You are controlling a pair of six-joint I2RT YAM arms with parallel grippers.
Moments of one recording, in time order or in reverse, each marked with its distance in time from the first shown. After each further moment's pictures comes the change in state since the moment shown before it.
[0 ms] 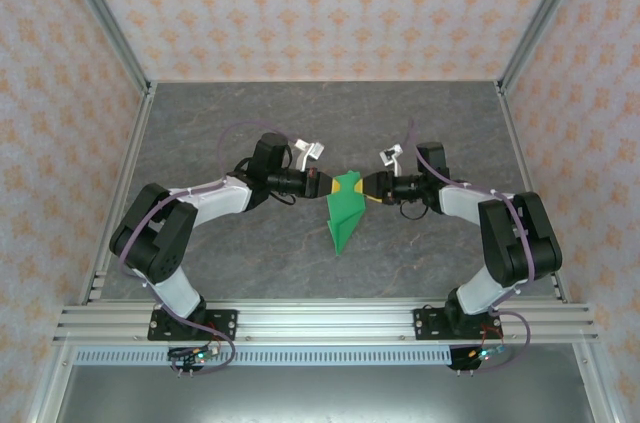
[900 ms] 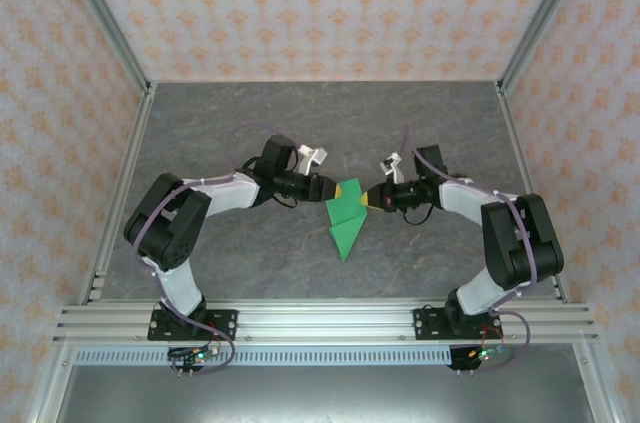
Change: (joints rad) left arm -0.001 0.108 0.063 -0.122 -0.048 0.080; right arm 0.018 -0.018 0.071 -0.366 0.138 -0.134
